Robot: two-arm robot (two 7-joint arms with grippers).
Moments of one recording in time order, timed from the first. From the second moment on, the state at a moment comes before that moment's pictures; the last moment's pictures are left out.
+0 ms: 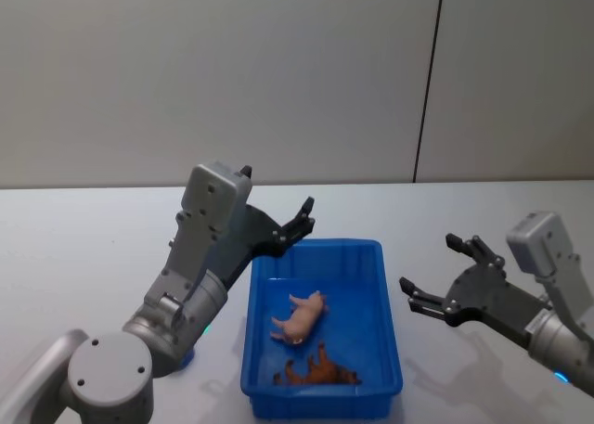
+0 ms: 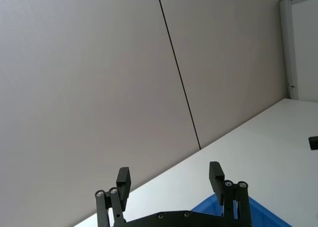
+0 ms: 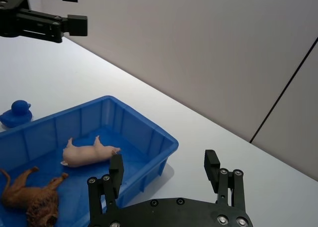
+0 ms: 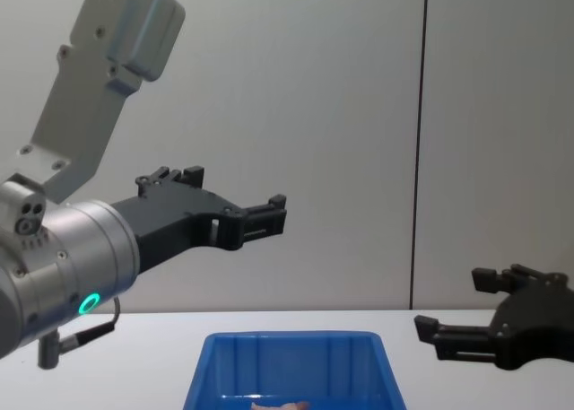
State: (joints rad) left arm -0.23 0.39 0.45 -1.63 -0.19 0.02 -0.01; right arm 0.13 0.33 -0.26 -1.53 0.08 0.01 0.47
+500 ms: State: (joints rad) left arm -0.12 0.48 0.43 -1.75 -0.22 0.11 0.10; right arm 0.12 0.35 -0.25 -1.54 0.11 0.01 0.46
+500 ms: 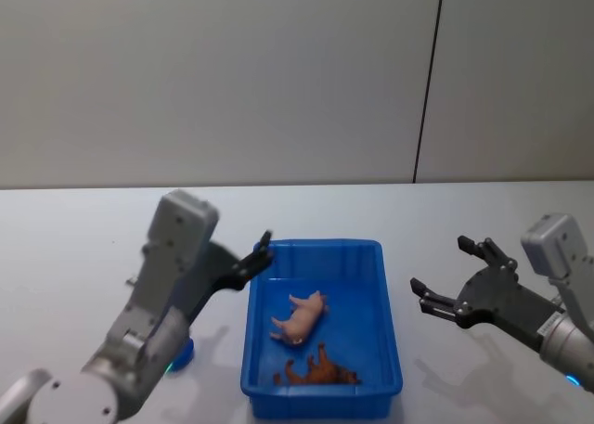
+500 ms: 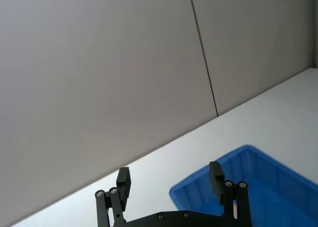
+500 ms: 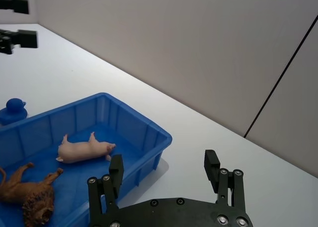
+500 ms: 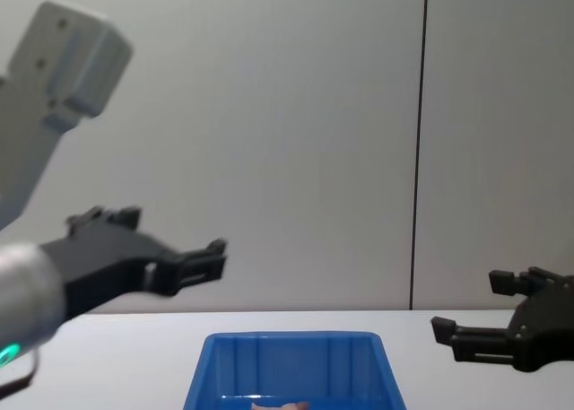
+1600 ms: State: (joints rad) left arm 0.04 0.58 0.39 -1.61 -0.40 -0.04 0.06; right arm 0.11 0.36 -0.24 -1.54 0.11 0.01 0.46
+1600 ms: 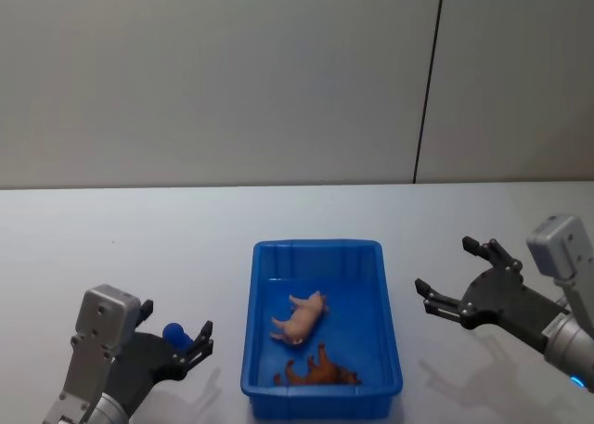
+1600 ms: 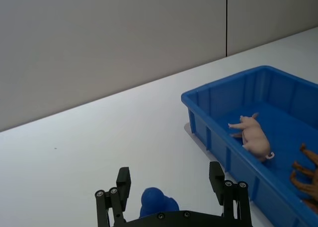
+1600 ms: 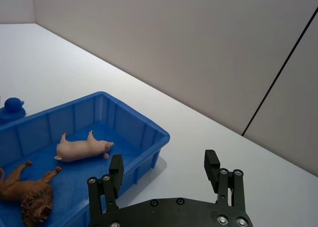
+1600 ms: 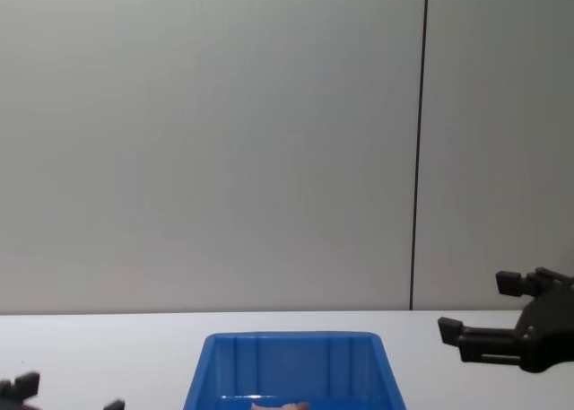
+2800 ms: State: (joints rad) left arm -0.05 0.52 0.36 -1.30 -0.42 -0.13 -0.16; right arm 0.11 0.36 -0.24 -1.54 0.11 0.01 0.46
